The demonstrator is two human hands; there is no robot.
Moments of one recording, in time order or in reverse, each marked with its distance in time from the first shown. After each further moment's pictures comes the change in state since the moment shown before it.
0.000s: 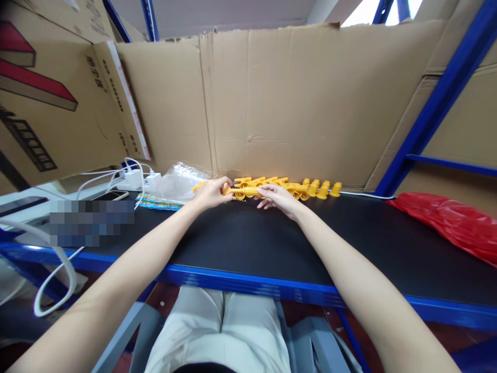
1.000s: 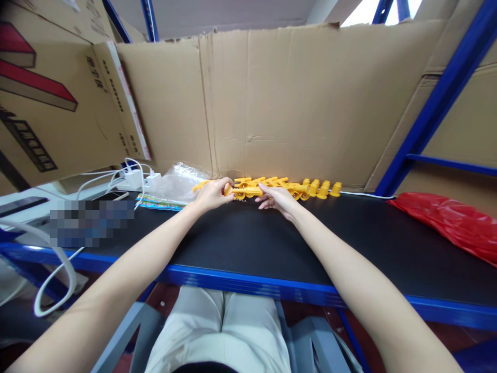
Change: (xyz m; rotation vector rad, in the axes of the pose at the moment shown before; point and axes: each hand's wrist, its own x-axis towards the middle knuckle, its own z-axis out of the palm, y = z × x) left_hand -0.002 0.006 0.002 0.050 0.019 0.017; right_hand -0.001 -0.004 0.008 0.149 0.134 0.118
